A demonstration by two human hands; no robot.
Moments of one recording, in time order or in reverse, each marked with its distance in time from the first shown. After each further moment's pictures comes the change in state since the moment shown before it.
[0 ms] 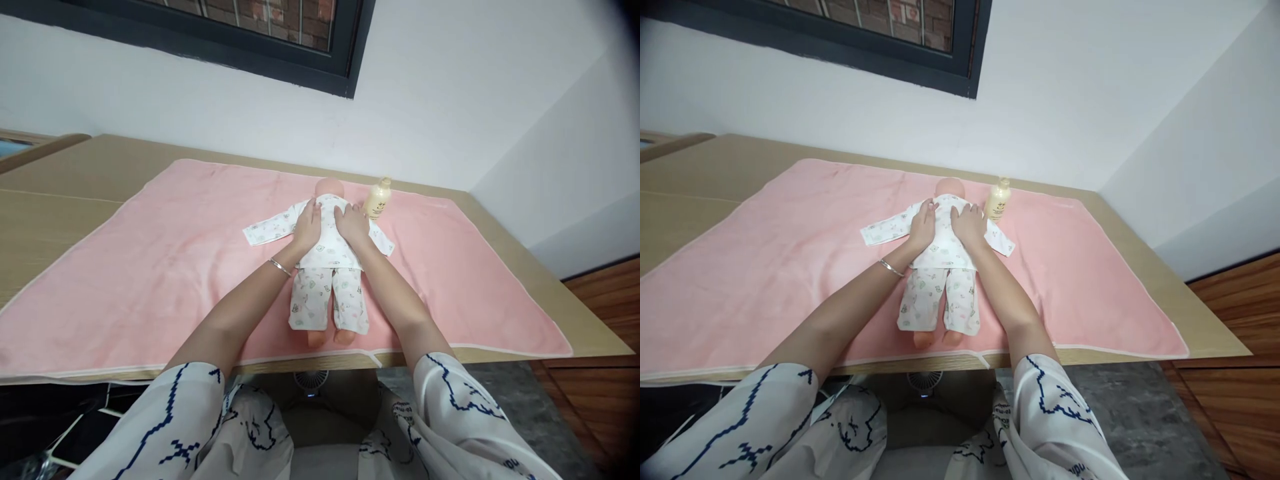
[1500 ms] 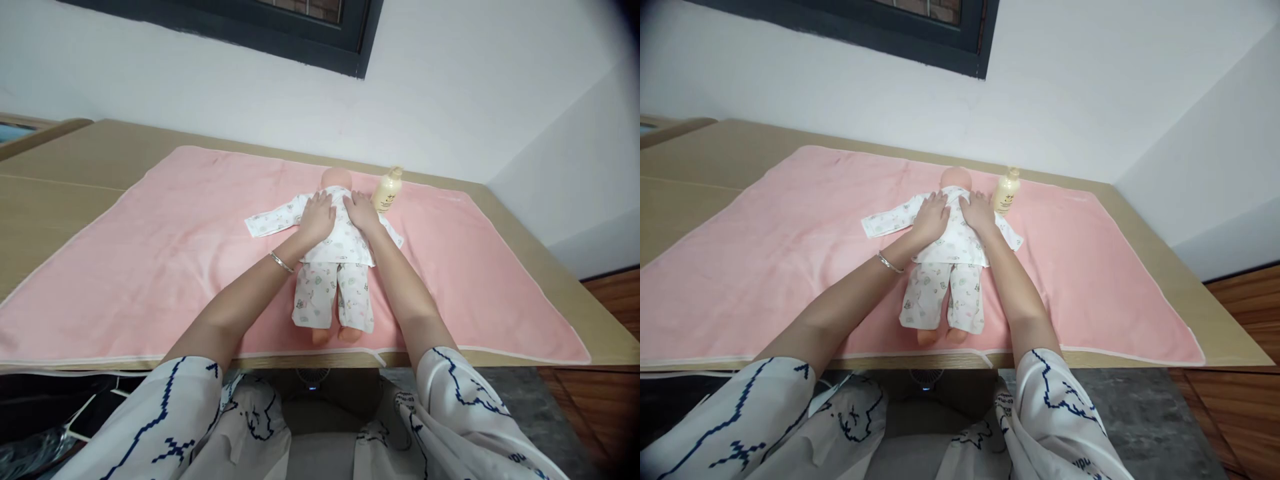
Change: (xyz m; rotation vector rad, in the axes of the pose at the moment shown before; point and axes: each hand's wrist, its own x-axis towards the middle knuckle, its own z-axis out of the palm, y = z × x) left_hand 0.007 0.011 0.003 0.353 -0.211 0.109; right_hand 0.025 0.019 -0.001 0.042 -0.127 -0.110
